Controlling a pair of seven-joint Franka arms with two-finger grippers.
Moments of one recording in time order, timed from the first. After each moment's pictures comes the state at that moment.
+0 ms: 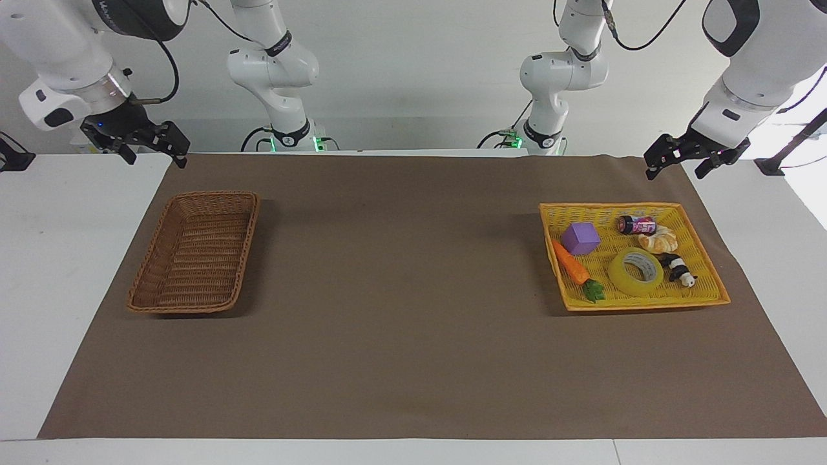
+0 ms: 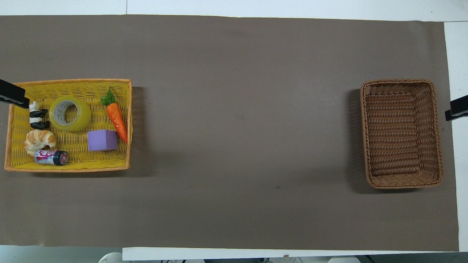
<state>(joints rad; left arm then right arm) -0.03 0.02 -0.04 -1.51 0.05 1.43 0.04 -0.02 -0.02 -0.14 -1.56 -0.05 1.41 -0.07</state>
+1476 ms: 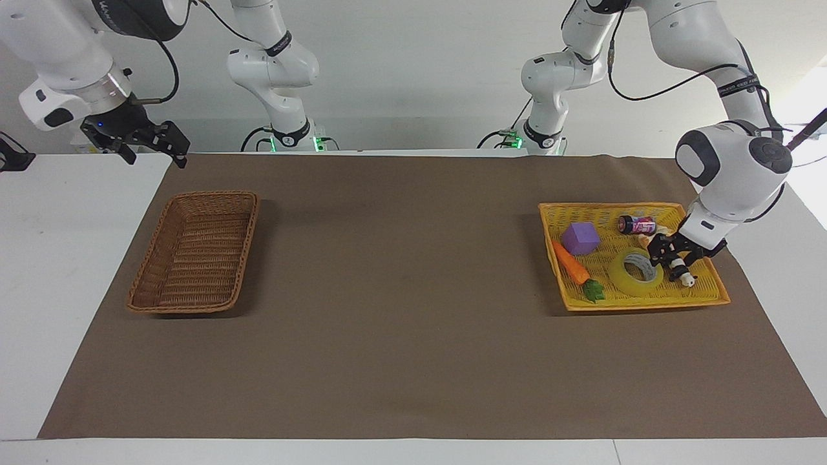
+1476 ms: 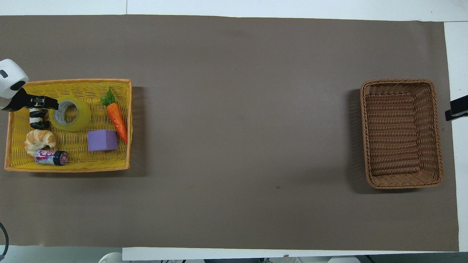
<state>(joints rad) 0.13 0.19 -0.01 -1.99 0.05 2.22 0.25 -0.02 -0.02 -0.14 -1.56 -0.05 1.41 -0.07</state>
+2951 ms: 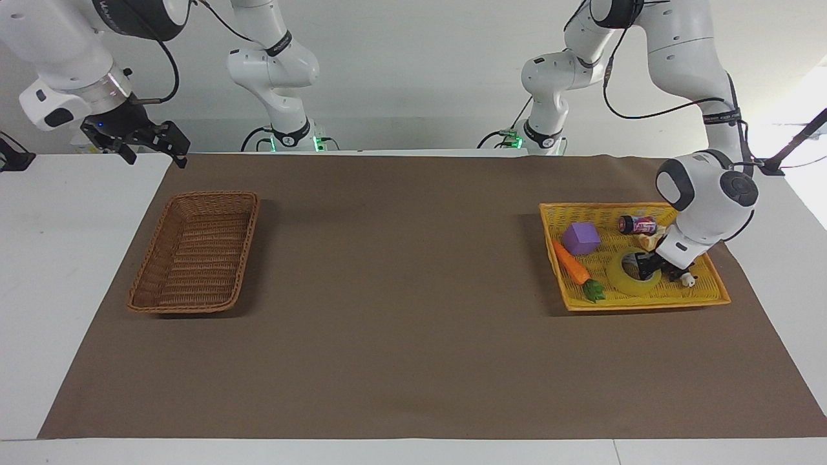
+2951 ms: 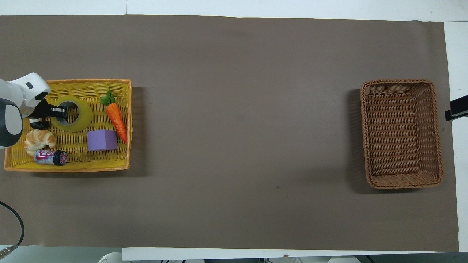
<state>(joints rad) 0.14 0.27 -0.01 -2.06 0.04 2.33 0.26 -0.02 -0.02 -0.14 -1.56 -0.05 1.41 -0.07</state>
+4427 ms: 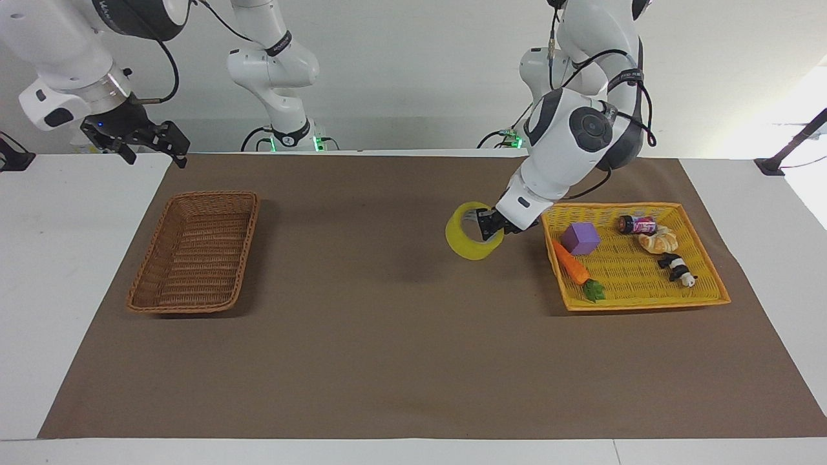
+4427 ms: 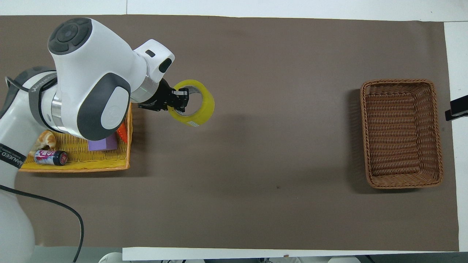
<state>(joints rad) -0.45 0.21 -0.04 -1.68 -0.27 1.88 -0.40 -0.02 -0.02 -0.14 -1.56 -0.05 1.41 -0.07</state>
